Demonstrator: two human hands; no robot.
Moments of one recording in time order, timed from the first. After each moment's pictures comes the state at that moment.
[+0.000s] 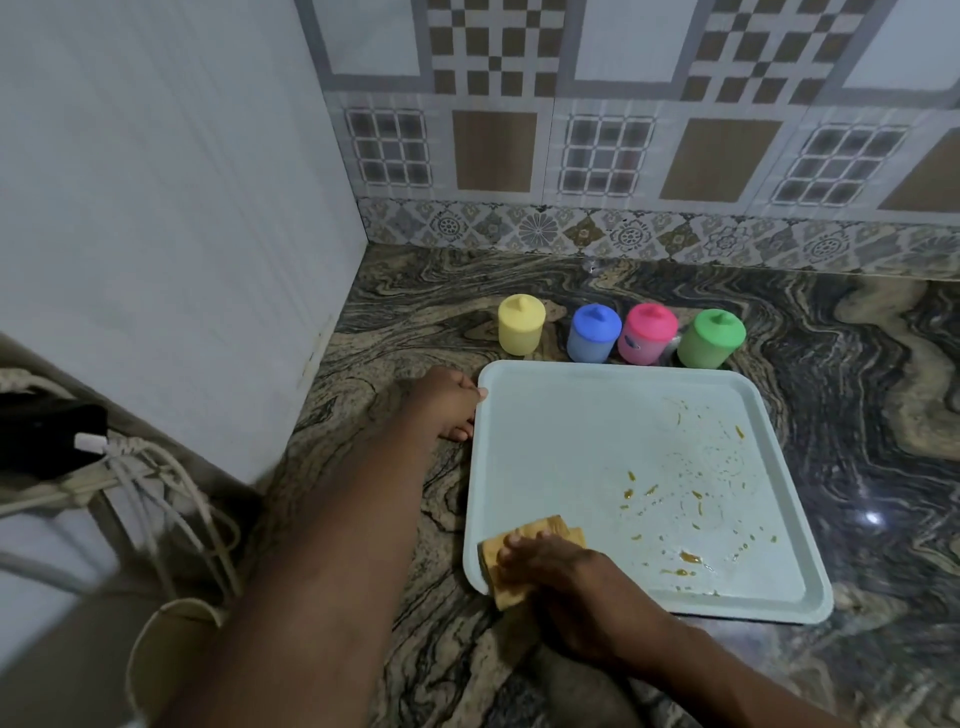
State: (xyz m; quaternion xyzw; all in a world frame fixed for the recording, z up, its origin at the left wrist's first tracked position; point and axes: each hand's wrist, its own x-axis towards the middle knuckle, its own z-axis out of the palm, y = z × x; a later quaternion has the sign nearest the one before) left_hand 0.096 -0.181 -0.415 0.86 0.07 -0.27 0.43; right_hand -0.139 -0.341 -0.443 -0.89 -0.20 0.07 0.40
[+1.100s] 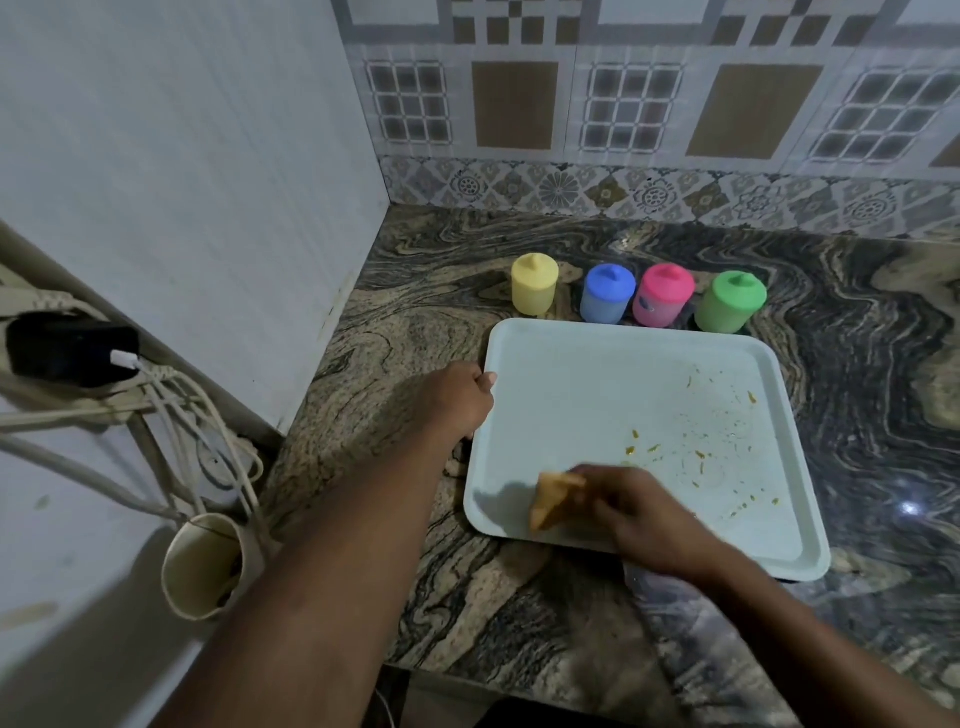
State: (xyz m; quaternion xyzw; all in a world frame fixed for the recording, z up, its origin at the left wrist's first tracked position) left_hand 0.035 -0.180 -0.427 0.95 0.01 -0.15 0.27; right_hand -0.131 -0.380 -0.392 -0.86 -0.08 0.14 0.48
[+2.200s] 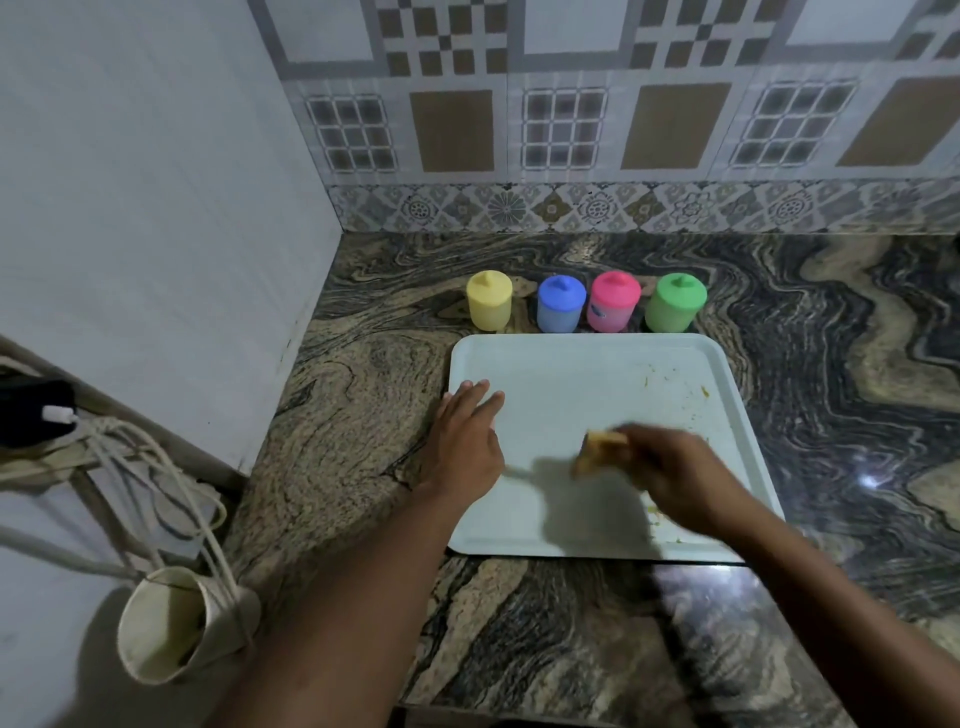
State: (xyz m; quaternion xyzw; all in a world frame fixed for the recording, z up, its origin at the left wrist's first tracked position) left_hand -0.006 -0.207 -0.473 0.94 -0.21 0.01 0.25; right_hand -0.126 -0.446 -0.384 -0.92 -0.02 0.01 0.39
